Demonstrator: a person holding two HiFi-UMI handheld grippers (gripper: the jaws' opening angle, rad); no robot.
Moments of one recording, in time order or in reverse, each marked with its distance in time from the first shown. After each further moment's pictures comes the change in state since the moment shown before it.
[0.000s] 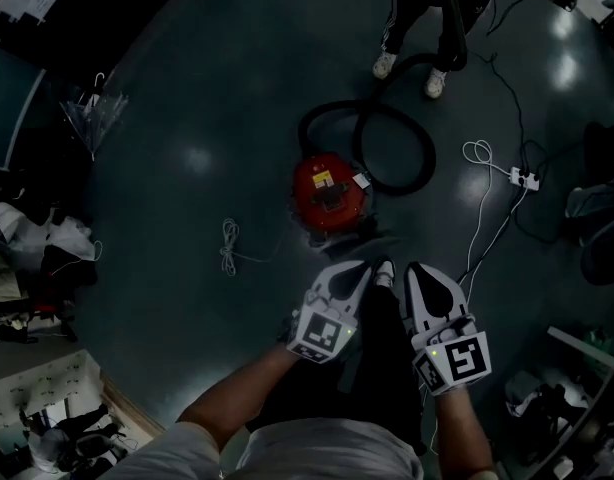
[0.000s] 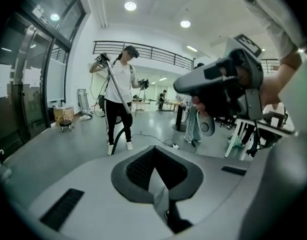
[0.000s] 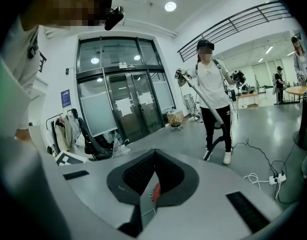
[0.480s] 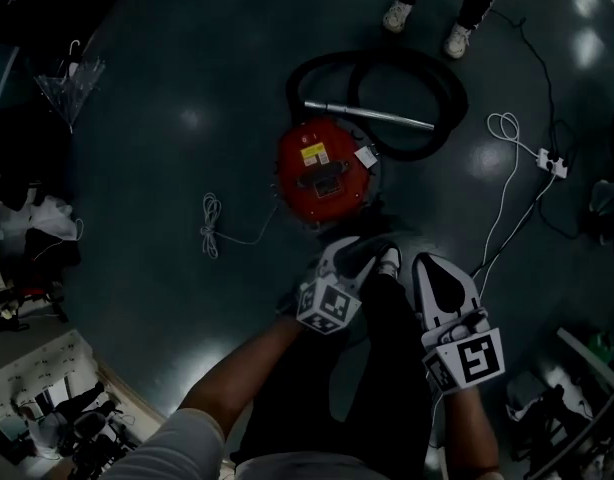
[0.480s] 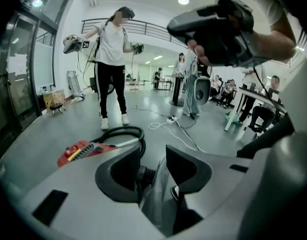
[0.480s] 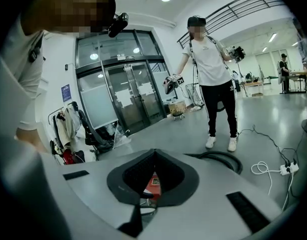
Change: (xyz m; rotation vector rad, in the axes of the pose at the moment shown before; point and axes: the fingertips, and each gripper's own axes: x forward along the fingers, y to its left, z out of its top) left arm 0.143 0.027 -0.237 0.042 0.240 -0.062; right arm 0.091 -0.087 -0.140 0.019 0.073 0.050
